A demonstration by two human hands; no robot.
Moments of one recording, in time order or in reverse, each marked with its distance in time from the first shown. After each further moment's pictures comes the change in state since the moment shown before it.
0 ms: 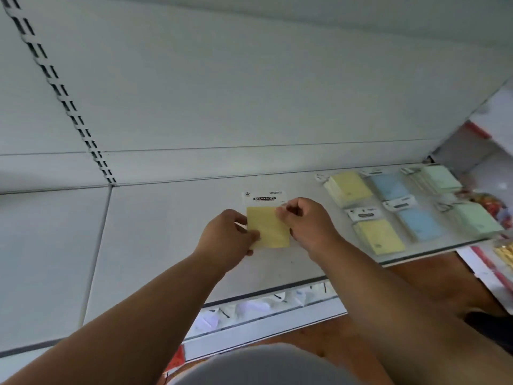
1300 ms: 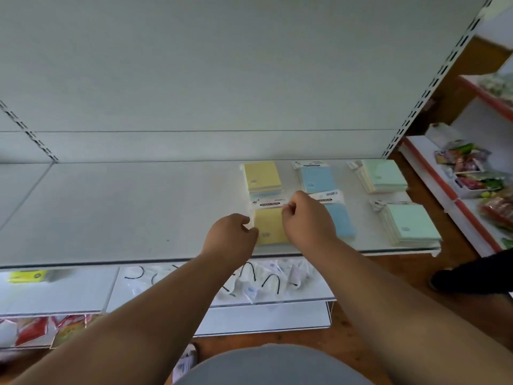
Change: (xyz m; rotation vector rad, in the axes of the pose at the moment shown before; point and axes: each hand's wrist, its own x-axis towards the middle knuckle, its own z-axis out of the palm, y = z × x) left_hand -0.016 0.097 0.250 0.324 0.261 -0.070; right_hand 0.045 0.109 -0.215 -0.534 0.029 -0.324
